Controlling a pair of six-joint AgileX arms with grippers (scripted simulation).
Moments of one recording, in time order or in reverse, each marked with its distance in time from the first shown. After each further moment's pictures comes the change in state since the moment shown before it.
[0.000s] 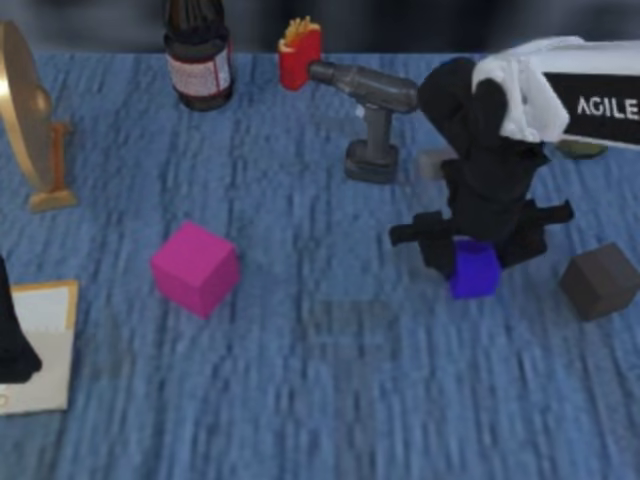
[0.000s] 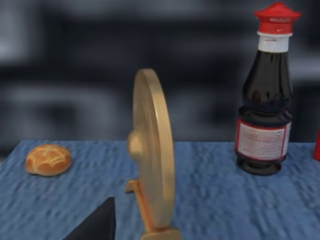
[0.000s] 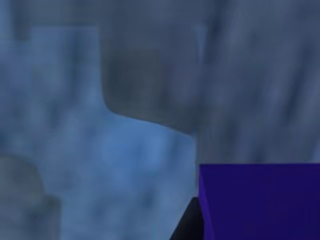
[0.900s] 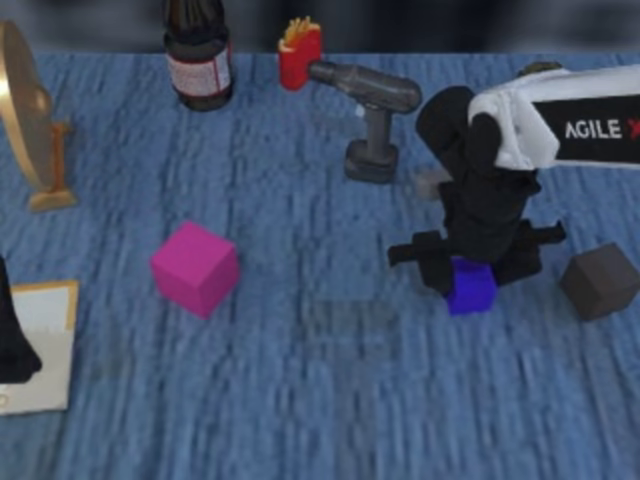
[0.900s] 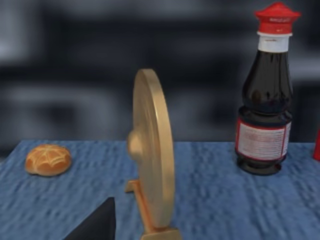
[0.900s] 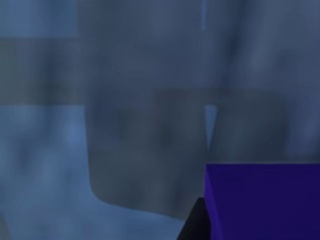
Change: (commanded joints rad) left arm 0.000 0.000 0.000 0.000 0.000 0.000; right arm -0.001 0.078 -0.078 0.133 -0.010 0.004
